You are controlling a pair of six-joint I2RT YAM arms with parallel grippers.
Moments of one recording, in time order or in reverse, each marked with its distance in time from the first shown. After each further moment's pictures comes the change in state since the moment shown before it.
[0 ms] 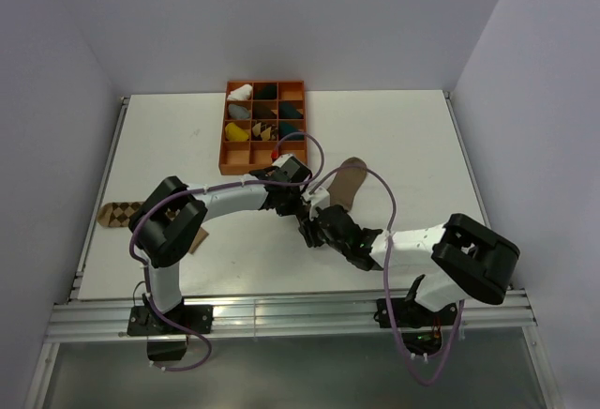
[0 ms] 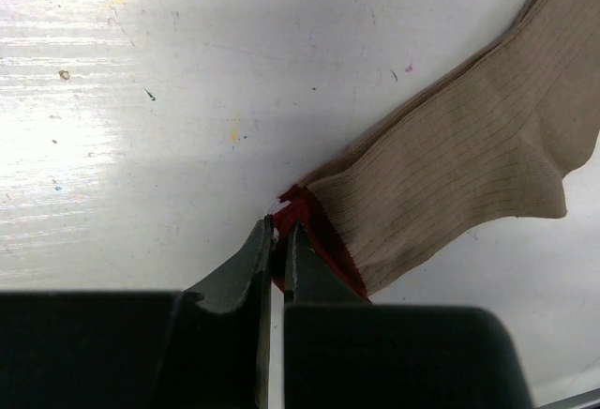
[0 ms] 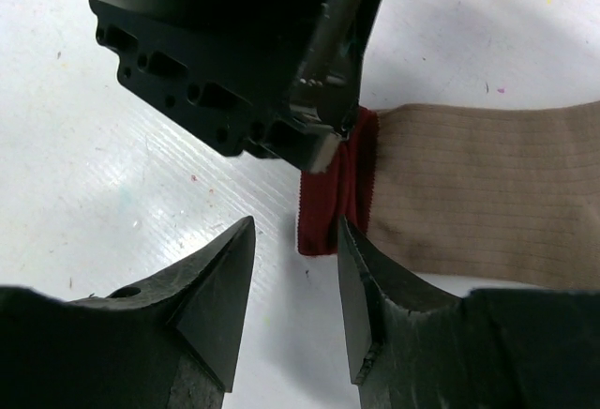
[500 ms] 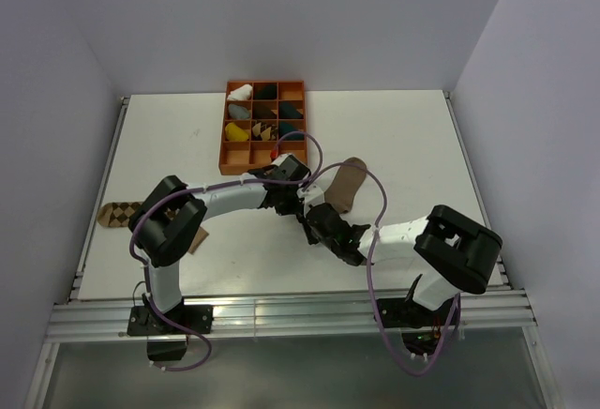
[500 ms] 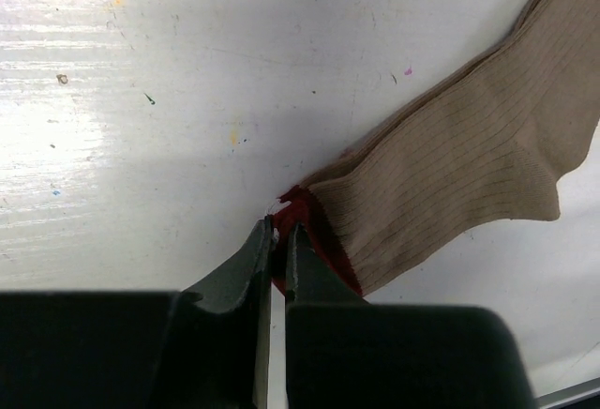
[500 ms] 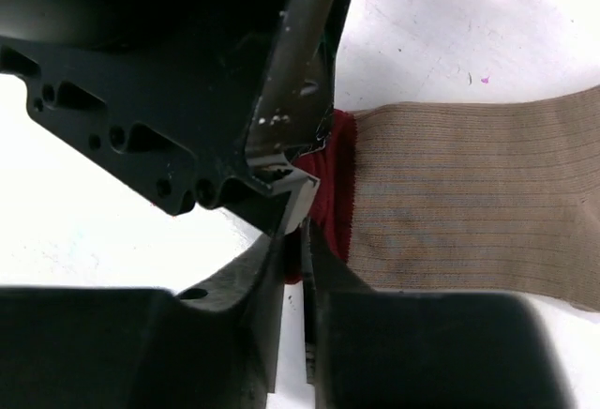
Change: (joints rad) left arm 0.011 0.002 0.001 0.001 0.026 -0.001; right arm 0.016 0.122 0.084 -0.052 0.103 0.030
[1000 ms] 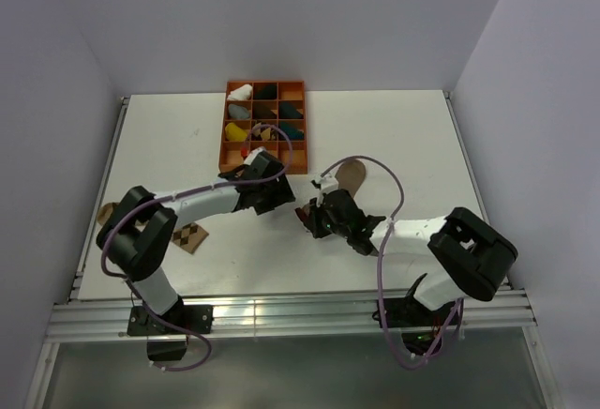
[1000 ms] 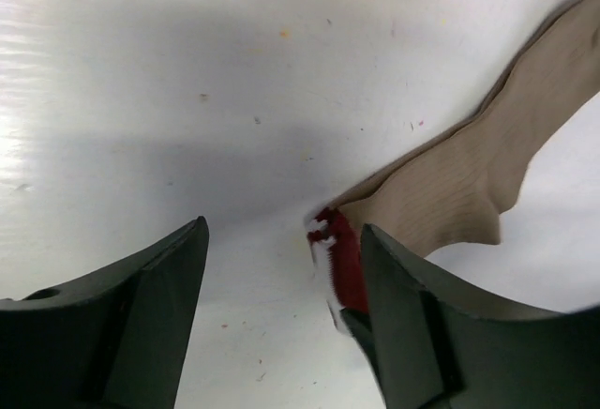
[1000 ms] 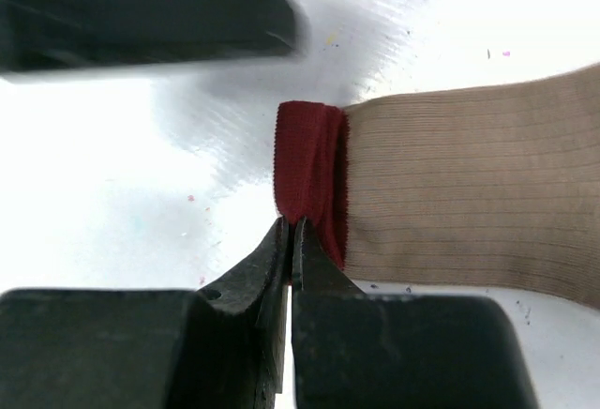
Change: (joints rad) left arm 0.100 -0.153 -0.155 0.097 0.020 -0.080; right arm -0.141 -0.071 -0.005 -0.060 -0.250 0.144
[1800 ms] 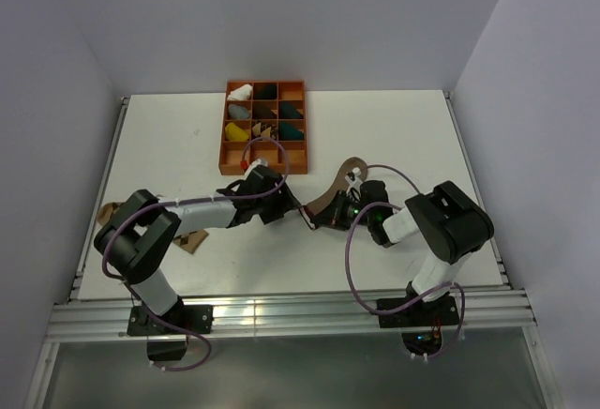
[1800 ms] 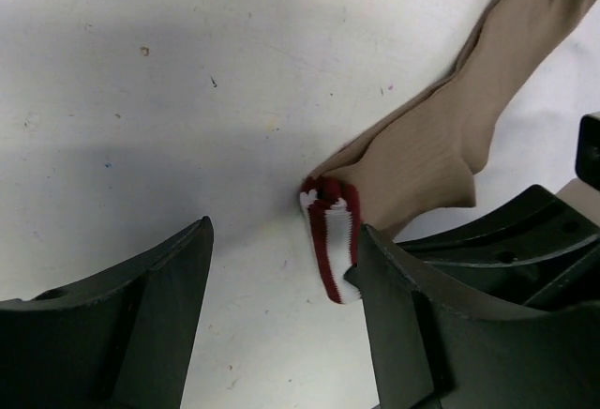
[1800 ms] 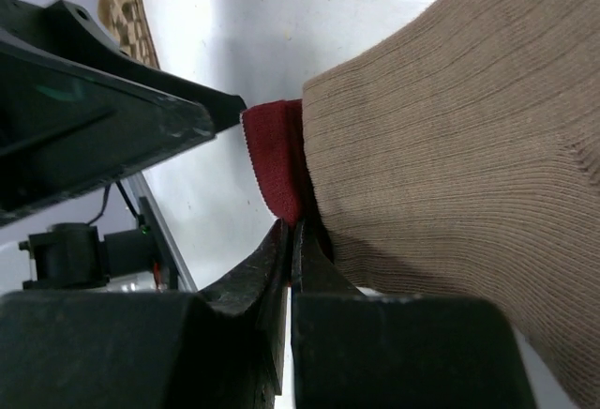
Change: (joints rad) left arm -0.005 -0.064 -0.220 0.311 0.087 -0.104; right arm -0.409 0.238 -0.131 0.453 -0.663 0.464
